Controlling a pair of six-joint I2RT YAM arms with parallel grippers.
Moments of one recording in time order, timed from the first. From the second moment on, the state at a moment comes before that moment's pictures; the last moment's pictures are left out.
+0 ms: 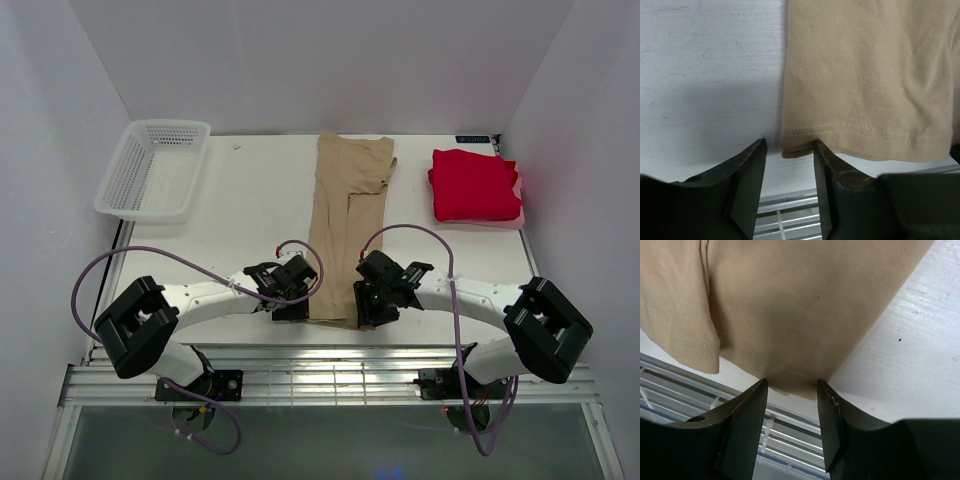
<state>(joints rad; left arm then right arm) -0.93 1.45 0.75 -0.50 -0.15 -0.88 0.89 1.38 0.70 -0.52 -0.08 0.65</state>
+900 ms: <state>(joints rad) -1.00 1.37 0.69 -0.52 -0.09 -0.92 1.01 1.26 0.62 -0.56 -0.09 0.70</state>
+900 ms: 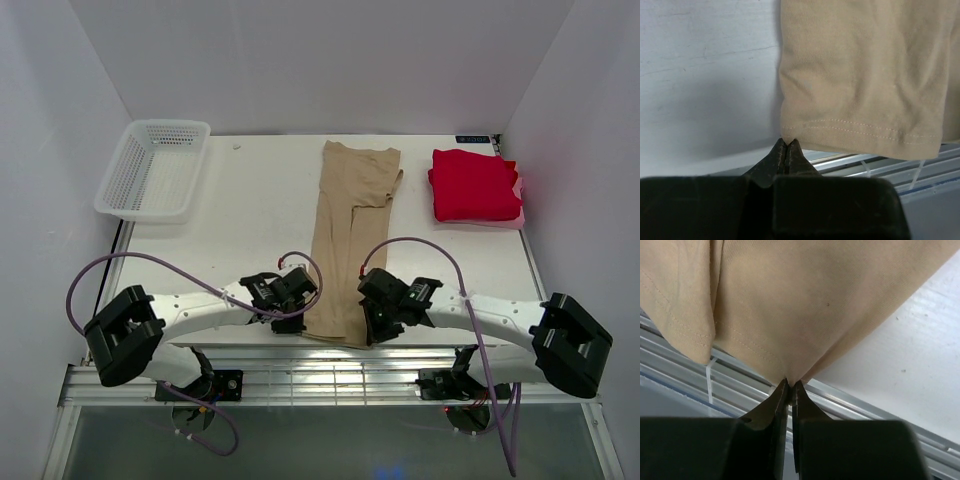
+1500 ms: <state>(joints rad) -0.95 1.58 1.11 -0.56 -0.25 -0.78 0.89 1.41 0.97 -0.70 0.17 0.57</state>
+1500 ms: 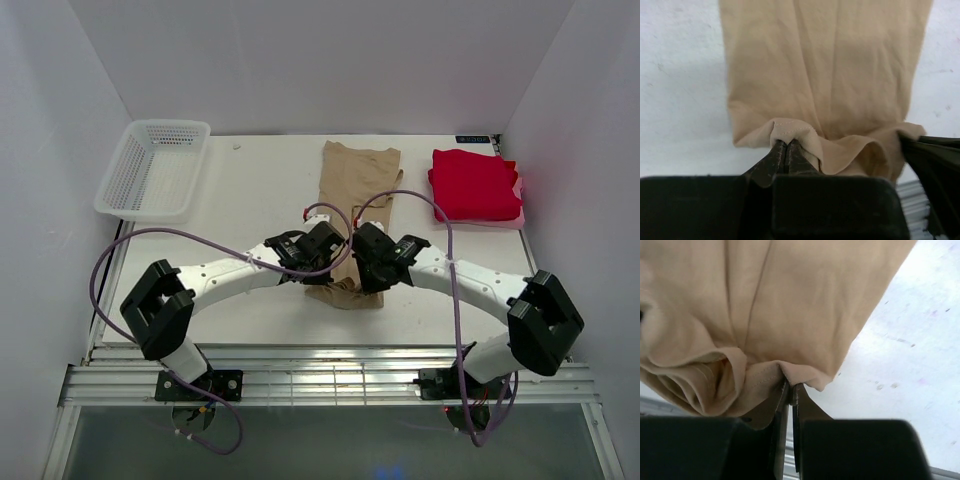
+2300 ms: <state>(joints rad) -0.69 2.03 1.64 -0.47 -0.27 -0.47 0.51 1.88 1.45 -0.66 0.20 0.21</state>
